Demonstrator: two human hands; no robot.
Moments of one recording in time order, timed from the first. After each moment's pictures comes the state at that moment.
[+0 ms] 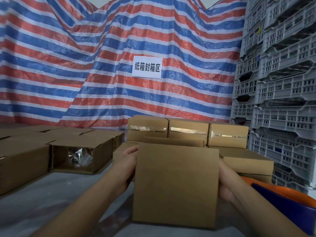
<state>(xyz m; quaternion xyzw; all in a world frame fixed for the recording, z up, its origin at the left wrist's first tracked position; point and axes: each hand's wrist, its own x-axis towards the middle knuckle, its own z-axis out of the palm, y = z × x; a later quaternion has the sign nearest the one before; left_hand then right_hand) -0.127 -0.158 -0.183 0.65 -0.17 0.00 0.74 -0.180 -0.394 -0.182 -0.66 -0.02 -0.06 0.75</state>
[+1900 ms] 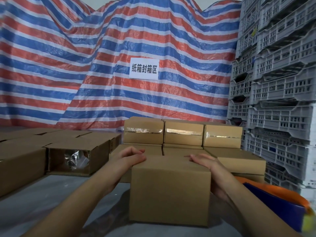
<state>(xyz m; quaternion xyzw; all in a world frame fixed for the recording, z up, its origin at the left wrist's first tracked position) -0.110 -0.147 -0.184 0.72 -0.23 0.01 0.65 -0.162 -0.417 -0.188 -0.68 -0.02 -0.12 0.73</state>
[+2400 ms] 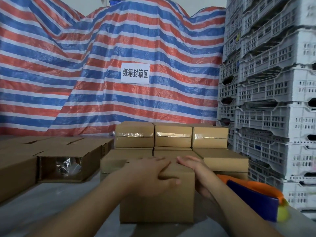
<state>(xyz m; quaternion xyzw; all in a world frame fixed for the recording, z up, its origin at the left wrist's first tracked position) -0.163 -0.214 -0.147 0.92 -0.37 0.08 0.02 -0.175 -0.410 -0.185 -0.67 -0.01 -0.12 0.73</state>
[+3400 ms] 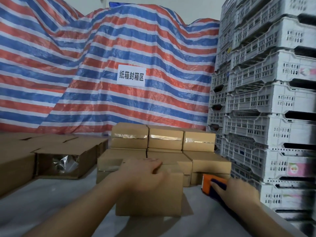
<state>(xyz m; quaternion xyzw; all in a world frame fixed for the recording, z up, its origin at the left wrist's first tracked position) -0.163 -0.211 -0.157 0.92 -0.36 0.13 0.05 -0.233 -0.521 -0.217 -0.91 0.32 -0.25 -0.05</state>
